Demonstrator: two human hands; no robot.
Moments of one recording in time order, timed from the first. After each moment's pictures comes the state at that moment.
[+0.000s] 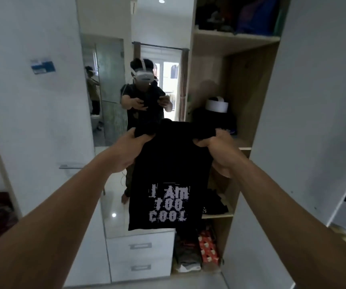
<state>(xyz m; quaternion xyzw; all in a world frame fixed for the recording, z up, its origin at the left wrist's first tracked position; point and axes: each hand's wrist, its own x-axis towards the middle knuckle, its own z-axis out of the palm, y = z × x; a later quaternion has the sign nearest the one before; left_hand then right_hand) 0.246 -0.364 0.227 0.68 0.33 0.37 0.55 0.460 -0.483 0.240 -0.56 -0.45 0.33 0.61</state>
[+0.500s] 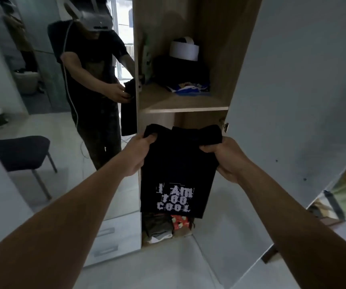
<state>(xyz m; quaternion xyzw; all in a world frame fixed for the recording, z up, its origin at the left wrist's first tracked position) 0.475 -0.243 0.055 0.57 0.35 0.29 0.69 0.645 -0.408 0.080 -0.64 -0.30 0.35 0.62</state>
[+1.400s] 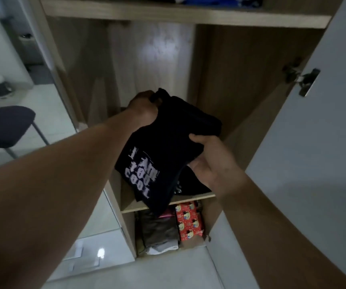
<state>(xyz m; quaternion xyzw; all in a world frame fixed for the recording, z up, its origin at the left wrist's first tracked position) 0.720 0.017 -0.126 0.78 0.47 0.23 0.34 0.803 -0.166 -0.159 -0.44 -0.08 0.54 0.71</state>
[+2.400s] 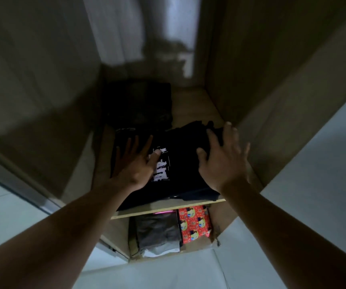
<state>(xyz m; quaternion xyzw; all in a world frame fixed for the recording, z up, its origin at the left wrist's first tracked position) 0.732 0.035 -0.408 0.85 0.51 0.05 0.16 0.920 -0.094 -0.361 -0.85 -0.51 0.01 0.13</state>
